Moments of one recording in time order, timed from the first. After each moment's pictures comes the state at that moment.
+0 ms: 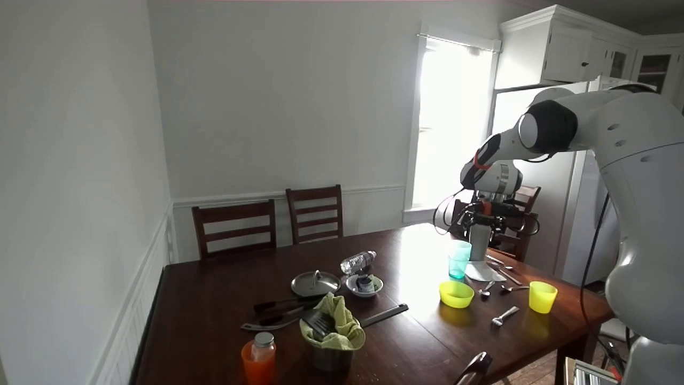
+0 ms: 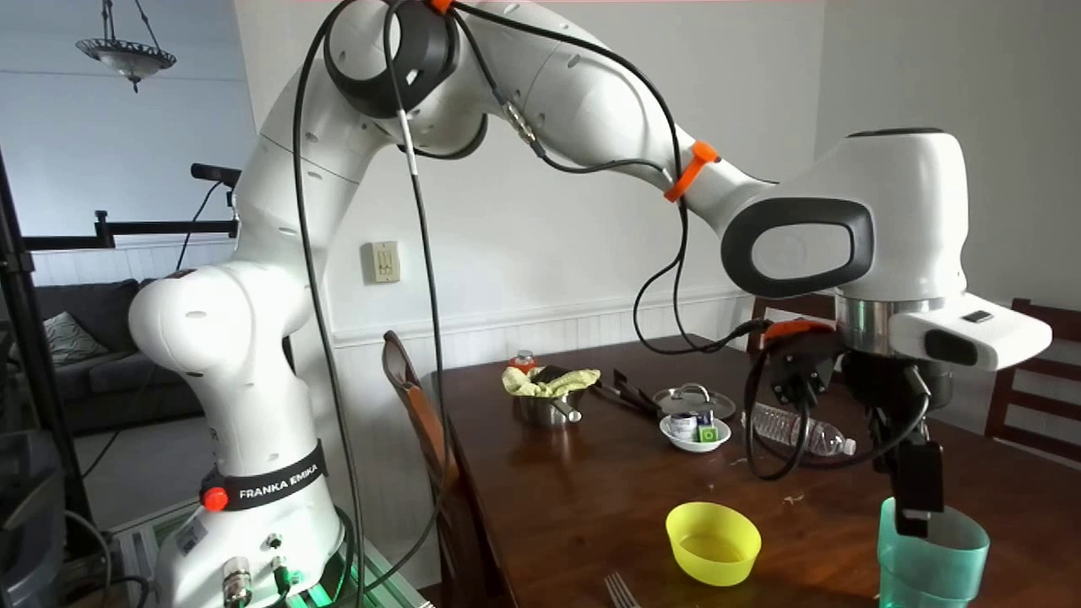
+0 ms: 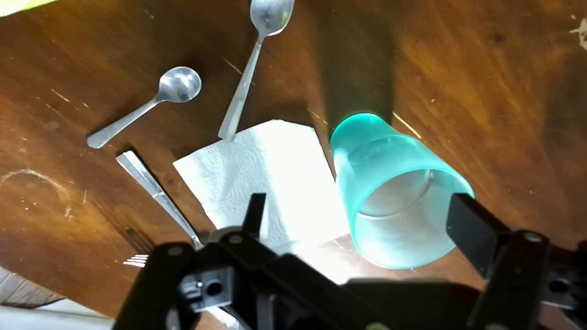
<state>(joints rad) -0.74 0.56 -0.31 -1.69 0.31 2.36 0.05</state>
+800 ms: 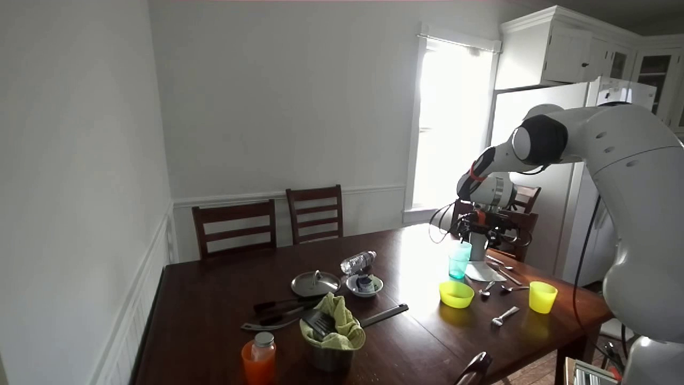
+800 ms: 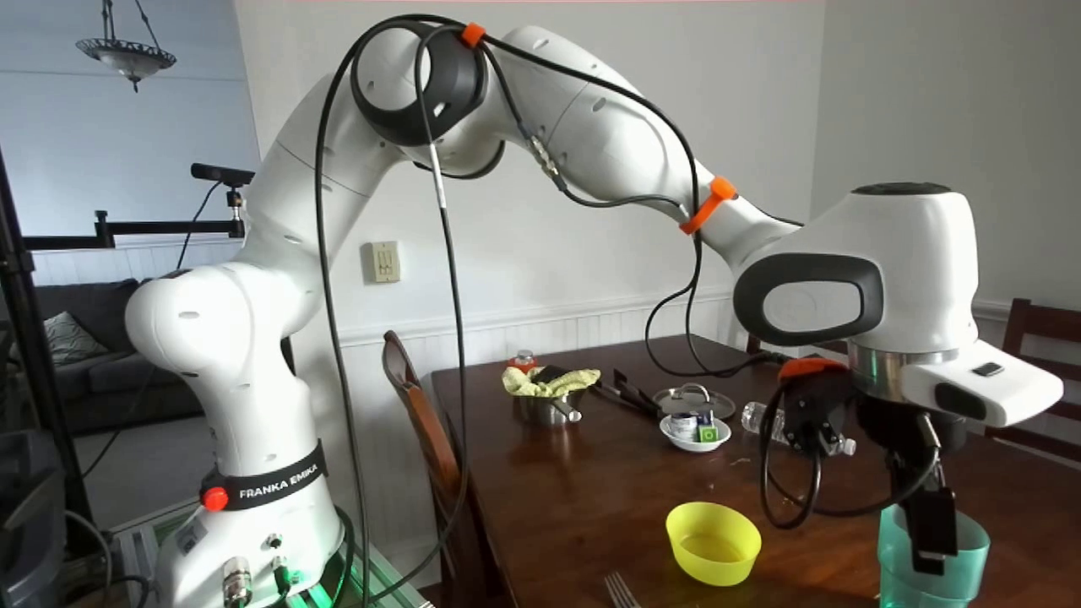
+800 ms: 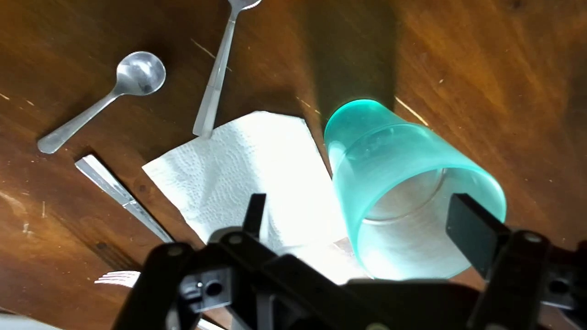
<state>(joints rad) -0.78 0.66 -0.26 -1.64 0.35 2.45 0.07</state>
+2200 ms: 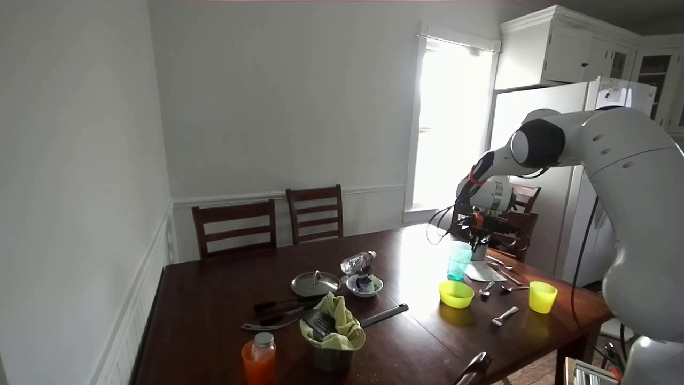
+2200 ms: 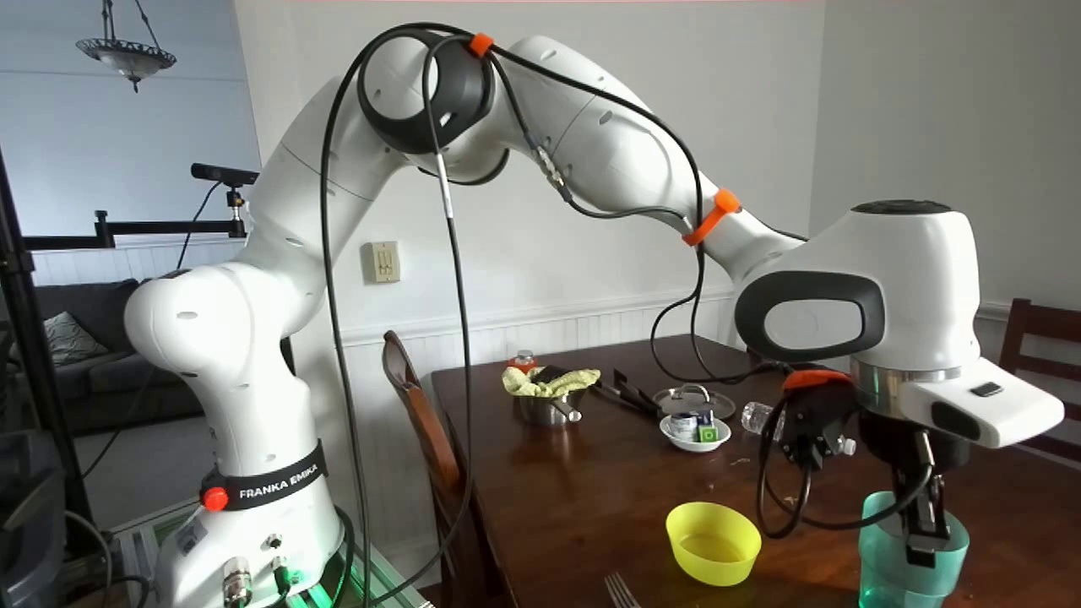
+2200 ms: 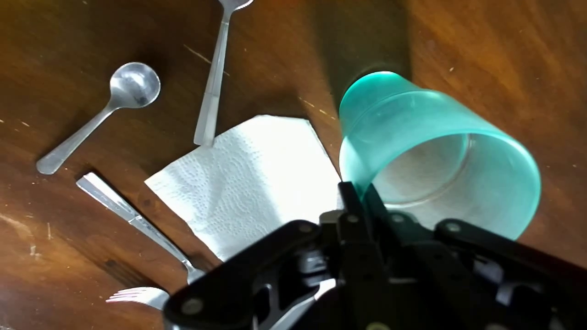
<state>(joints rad) -0.79 0.69 -0.25 -1.63 0.35 2.48 0.14</state>
